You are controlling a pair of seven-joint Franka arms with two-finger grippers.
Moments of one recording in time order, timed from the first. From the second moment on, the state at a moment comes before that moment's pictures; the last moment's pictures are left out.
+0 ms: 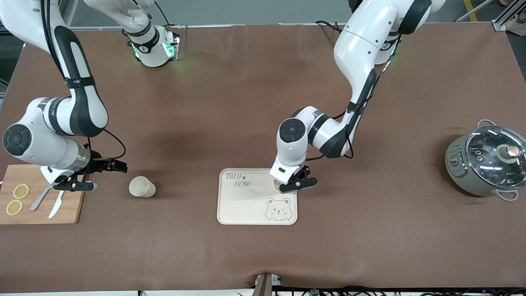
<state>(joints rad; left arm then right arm) -0.66 0.84 0.03 -1.36 0.17 2.31 -0.95 0.02 0.38 -0.05 -1.85 0.08 2.17 -0.03</state>
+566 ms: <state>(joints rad) -0.64 0.79 0.04 -1.33 0.17 2.18 -0.92 0.02 0.43 -0.05 -1.85 0.10 2.25 -0.03</state>
